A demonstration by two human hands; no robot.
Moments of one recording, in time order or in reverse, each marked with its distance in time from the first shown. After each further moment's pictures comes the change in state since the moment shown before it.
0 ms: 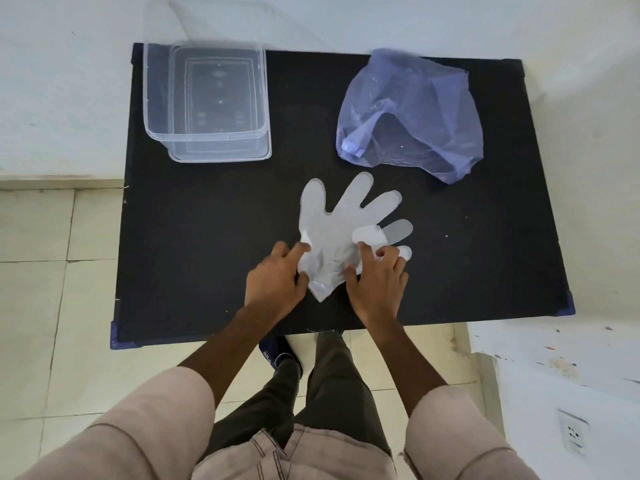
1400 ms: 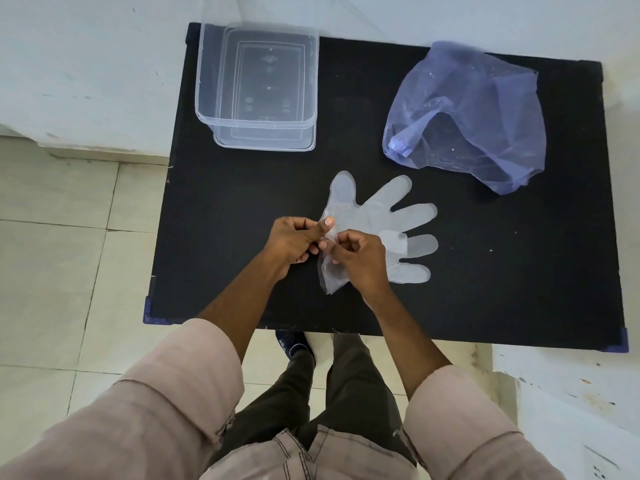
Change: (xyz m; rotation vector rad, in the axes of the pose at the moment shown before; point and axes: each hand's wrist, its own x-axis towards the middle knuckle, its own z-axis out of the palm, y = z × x) left_hand 0.049 -0.020 -0.038 -1.130 -0.165 -0.597; right_hand 0.026 -0.074 0.004 0.908 -0.398 -0.035
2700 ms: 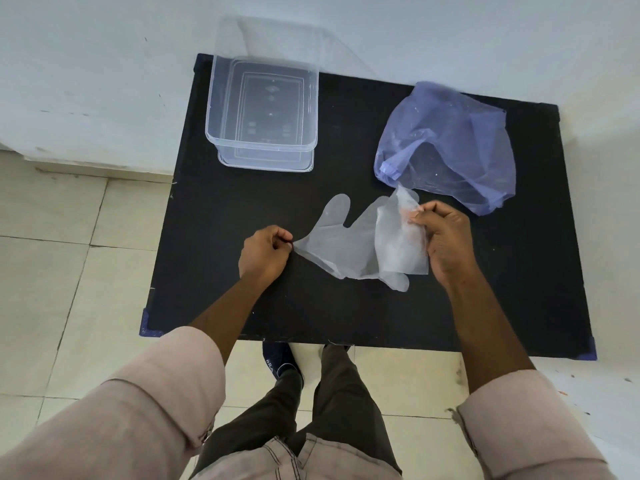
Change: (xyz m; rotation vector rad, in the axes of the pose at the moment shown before) left_hand 0.010 -0.025 -0.038 0.484 0.327 0.268; right_hand 0.003 -0.071 -0.109 0.170 0.222 0.040
